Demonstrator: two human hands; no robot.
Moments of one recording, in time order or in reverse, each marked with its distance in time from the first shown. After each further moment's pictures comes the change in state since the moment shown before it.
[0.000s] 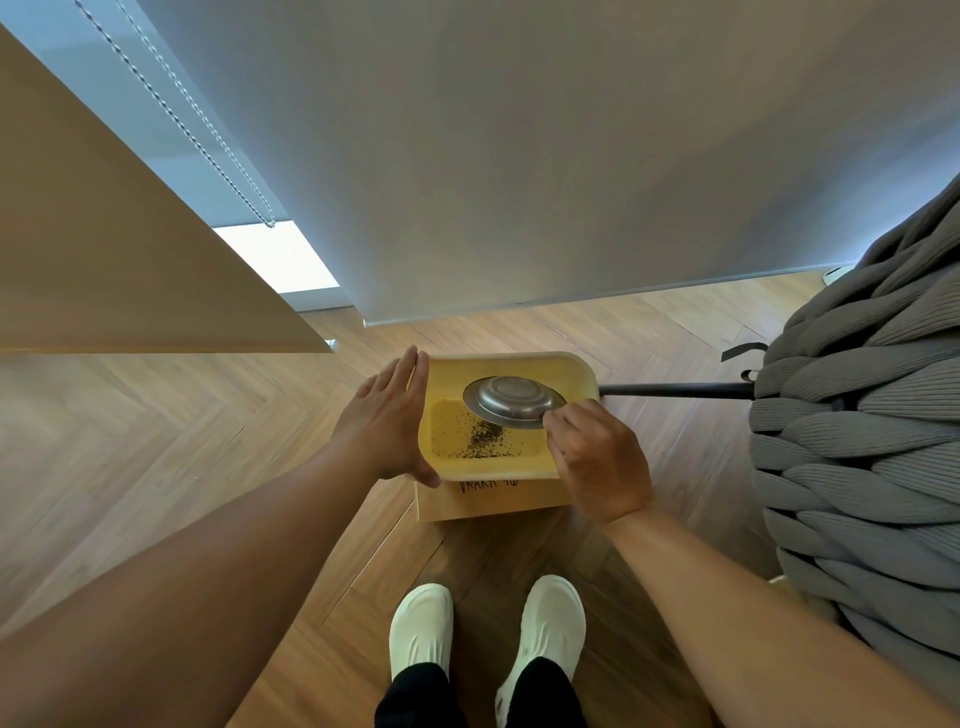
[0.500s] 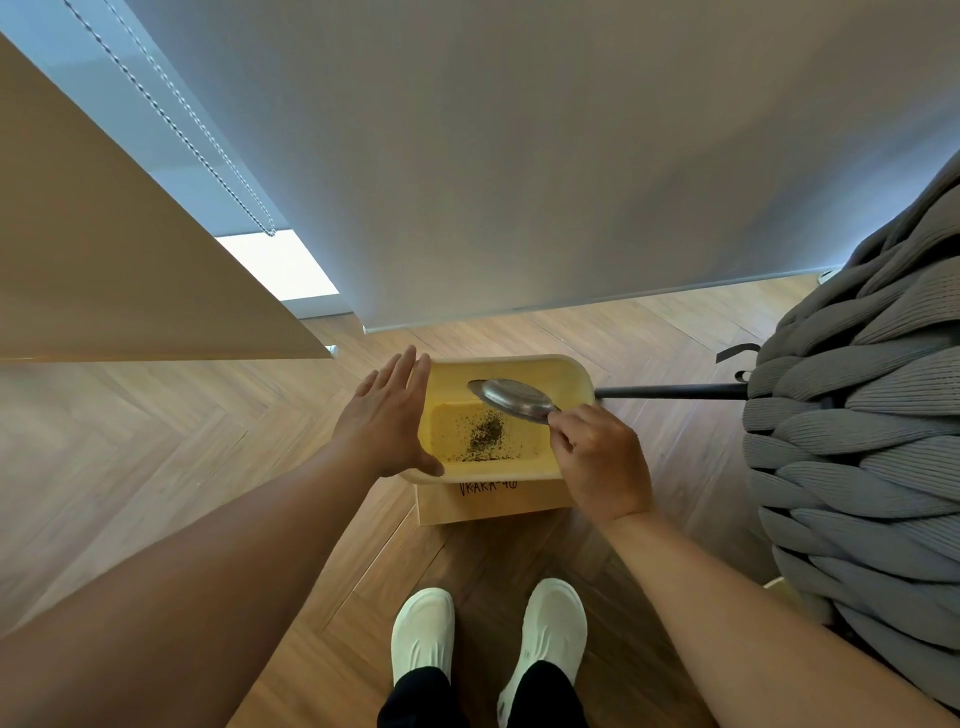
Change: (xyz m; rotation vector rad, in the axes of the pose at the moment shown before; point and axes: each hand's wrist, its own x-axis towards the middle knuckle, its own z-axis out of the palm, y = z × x) left_hand -0.004 0.007 -0.010 0.009 0.055 -0.009; right_hand -0.003 -0.003 -0.006 0.155 0.010 0.189
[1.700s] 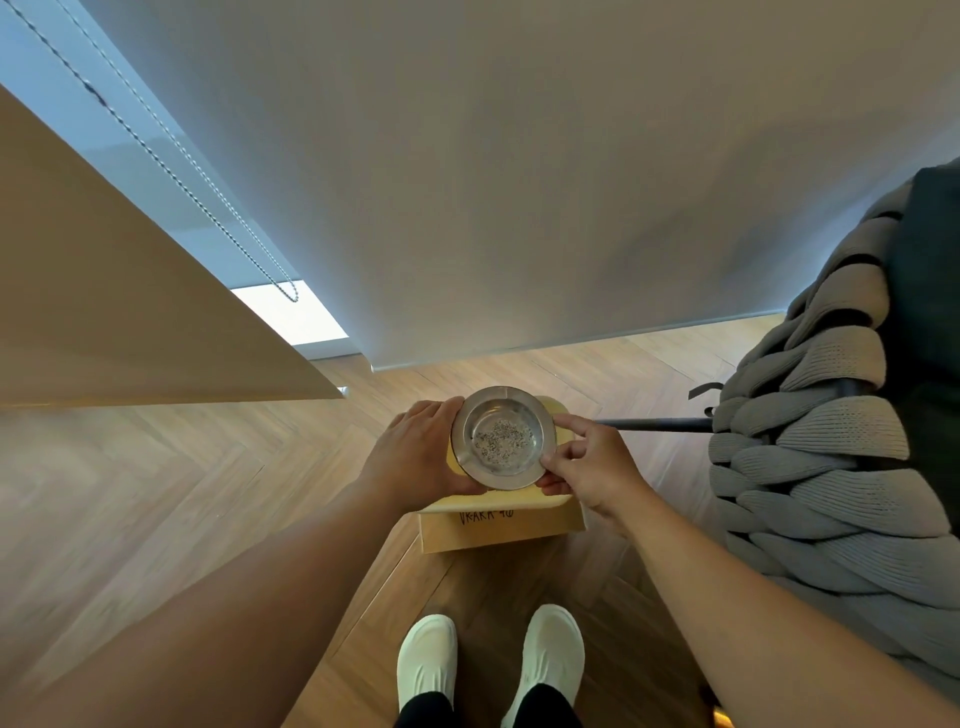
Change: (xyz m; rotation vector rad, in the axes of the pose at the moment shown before) left_hand -0.021 0.044 -0.046 -0.342 0.147 0.123; right_hand 0.034 -0.005 -0.055 0.929 -0.370 0.842
